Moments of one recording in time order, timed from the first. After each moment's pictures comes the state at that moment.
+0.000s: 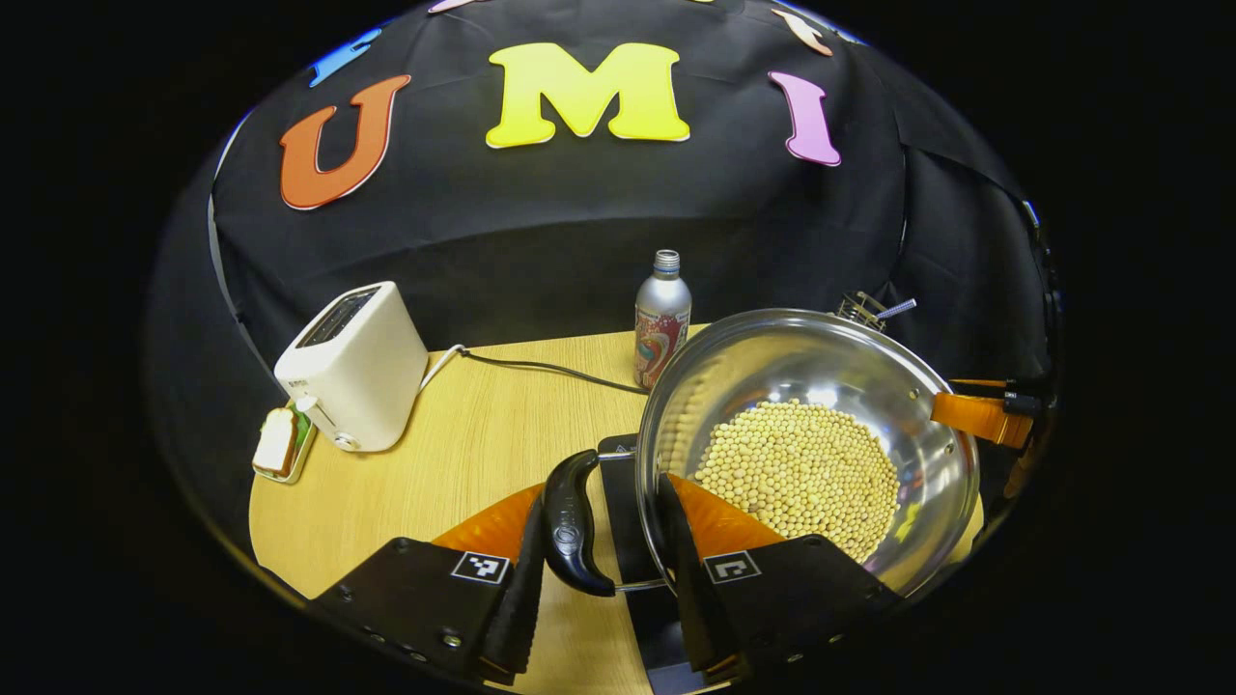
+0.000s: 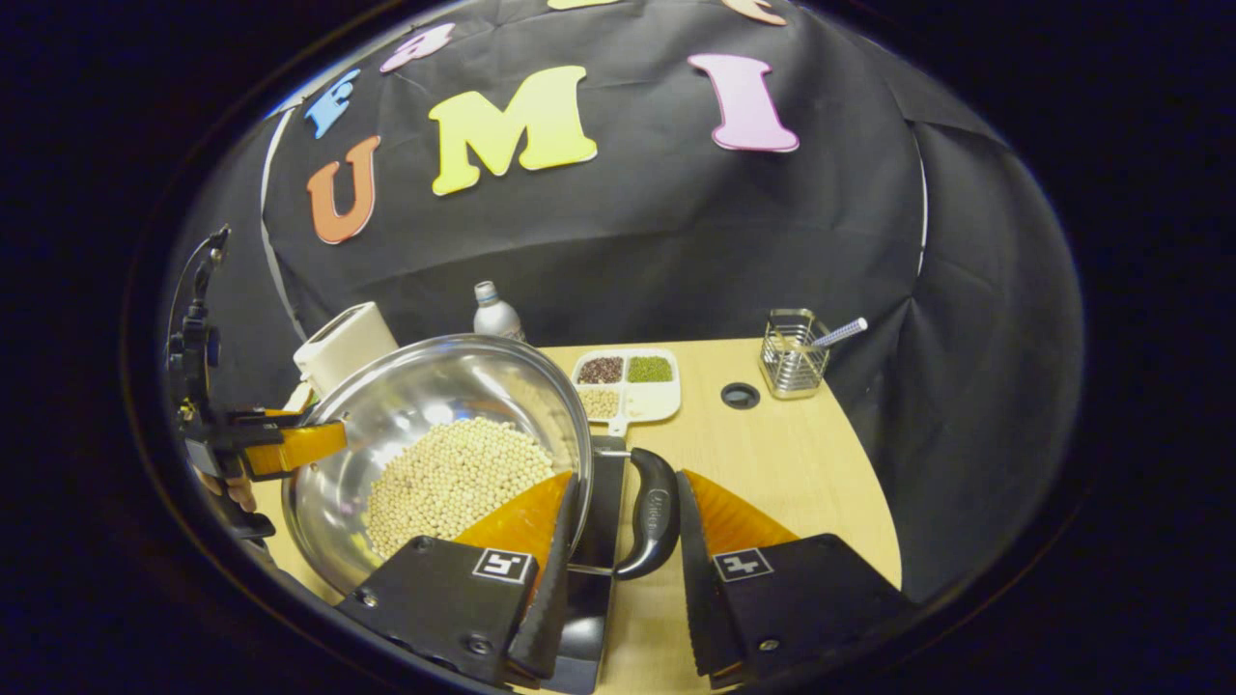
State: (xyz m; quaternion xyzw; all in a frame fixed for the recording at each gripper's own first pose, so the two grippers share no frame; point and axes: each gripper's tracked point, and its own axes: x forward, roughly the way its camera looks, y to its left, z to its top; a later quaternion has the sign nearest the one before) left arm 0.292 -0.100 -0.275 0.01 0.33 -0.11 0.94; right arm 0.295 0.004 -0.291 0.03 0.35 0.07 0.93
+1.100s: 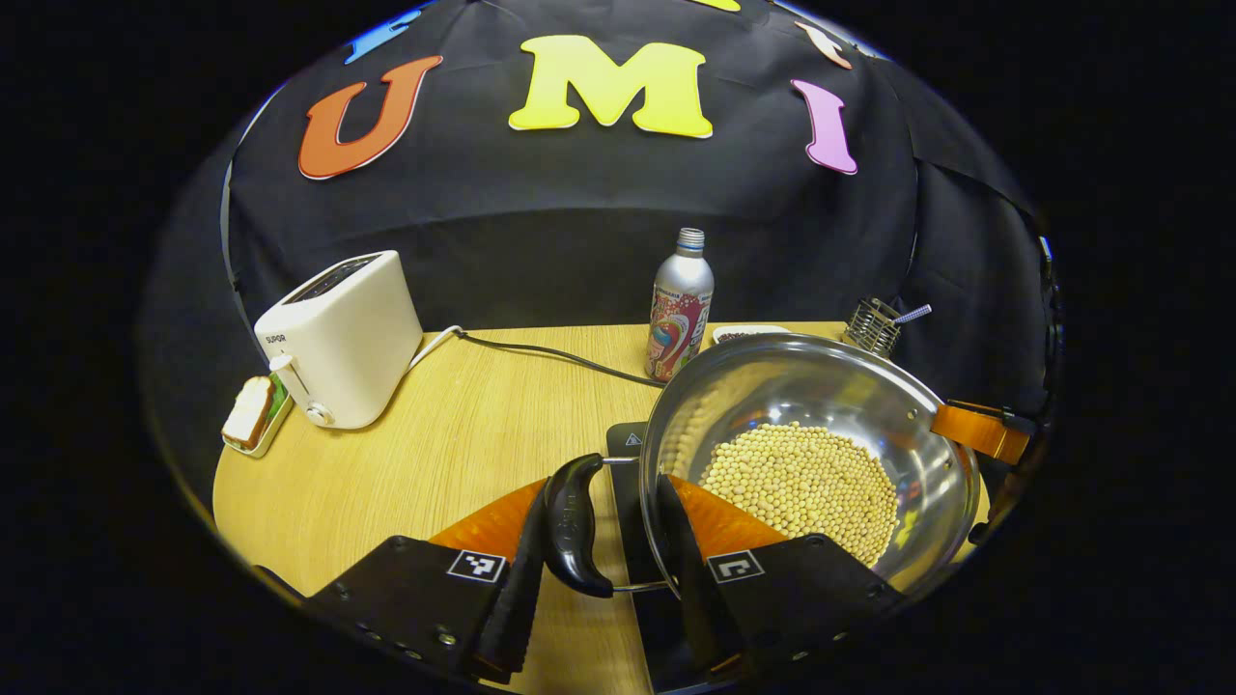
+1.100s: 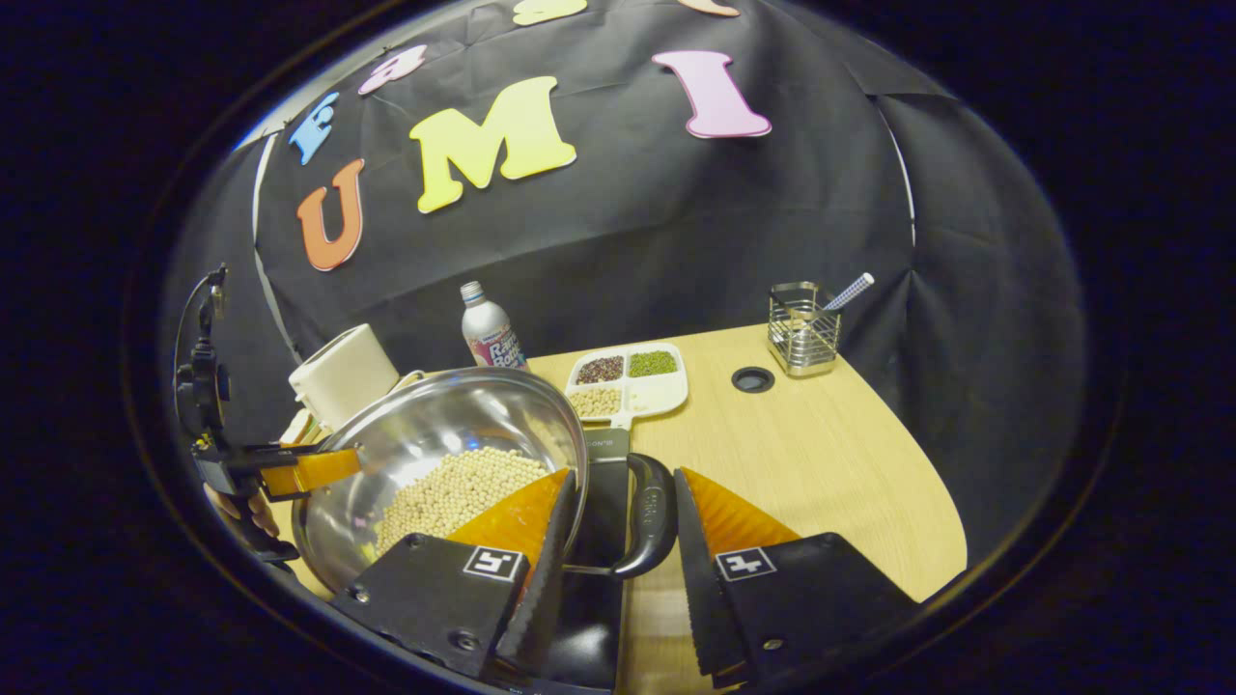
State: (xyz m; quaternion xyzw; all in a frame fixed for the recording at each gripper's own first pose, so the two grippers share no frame) left arm 0.300 -0.095 -0.312 -0.03 0.31 -0.10 0.95; right arm 0.302 0.013 -0.324 0.07 0.31 0.06 0.95
